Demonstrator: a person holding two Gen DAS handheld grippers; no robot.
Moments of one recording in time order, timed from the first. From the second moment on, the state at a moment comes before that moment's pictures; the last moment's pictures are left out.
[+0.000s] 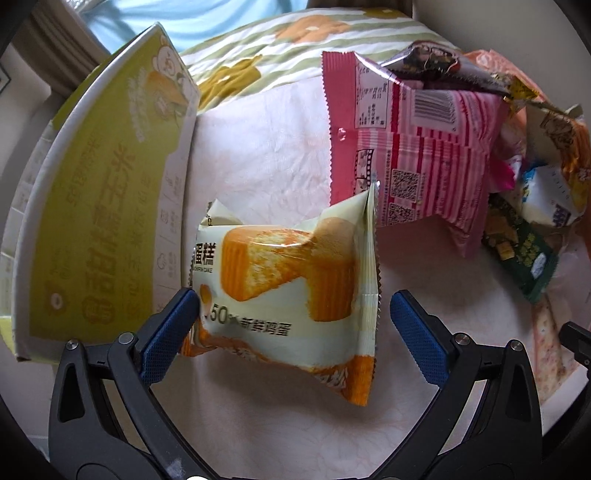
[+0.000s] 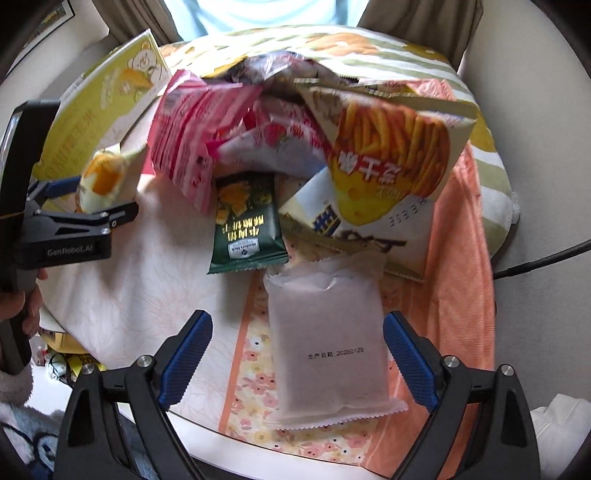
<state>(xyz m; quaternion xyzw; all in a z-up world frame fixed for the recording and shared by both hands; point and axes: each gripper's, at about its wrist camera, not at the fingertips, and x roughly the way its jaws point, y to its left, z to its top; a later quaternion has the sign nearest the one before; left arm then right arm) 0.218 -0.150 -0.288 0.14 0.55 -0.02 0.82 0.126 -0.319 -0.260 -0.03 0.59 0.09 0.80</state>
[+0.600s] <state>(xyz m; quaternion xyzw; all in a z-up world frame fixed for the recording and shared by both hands) 0.232 -0.140 -0.296 0.20 0.54 -0.01 0.82 0.120 -0.337 -0.278 -0.06 0.60 0.07 0.79</state>
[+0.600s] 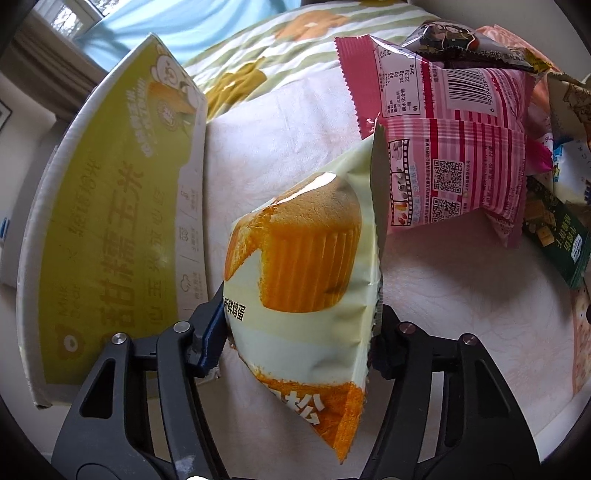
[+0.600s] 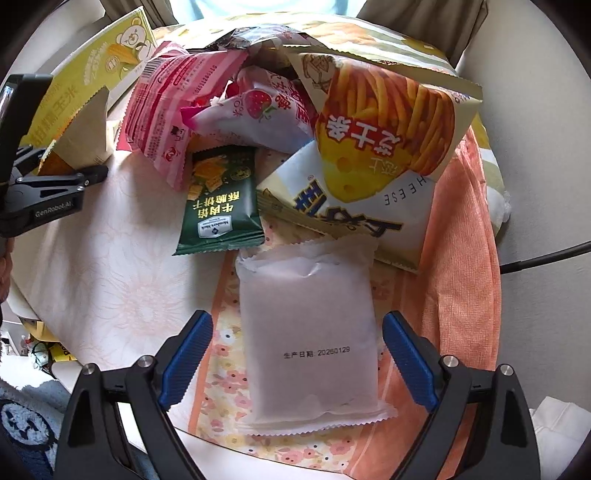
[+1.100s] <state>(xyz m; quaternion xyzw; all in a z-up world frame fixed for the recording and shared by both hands) 0.211 -0.149 -0.282 0.18 0.55 -0.06 0.82 0.113 -0.339 -0.300 -0.08 0.60 0.06 0.79</state>
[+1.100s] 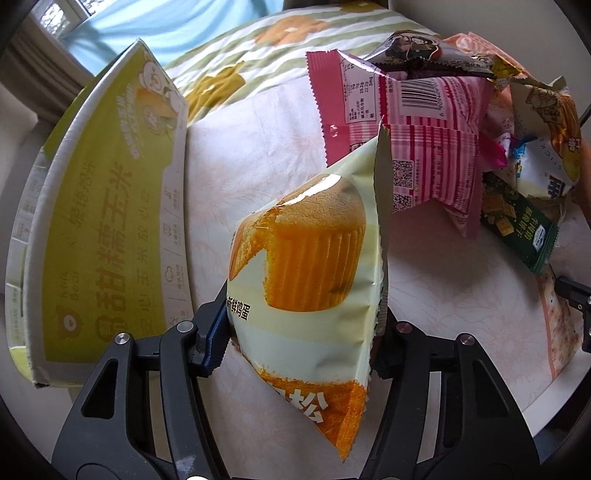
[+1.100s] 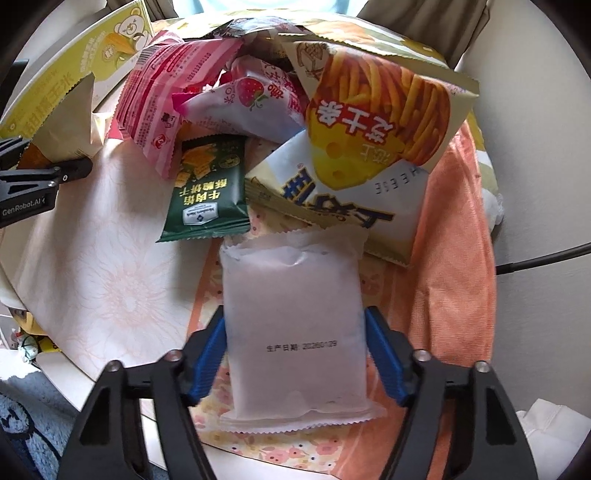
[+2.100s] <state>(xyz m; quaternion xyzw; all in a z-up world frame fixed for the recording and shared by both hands) 0.154 -0.109 -0.110 0.11 0.41 -0.01 0.90 0.118 -0.287 -0.168 -0.08 0.46 0.10 0.88</state>
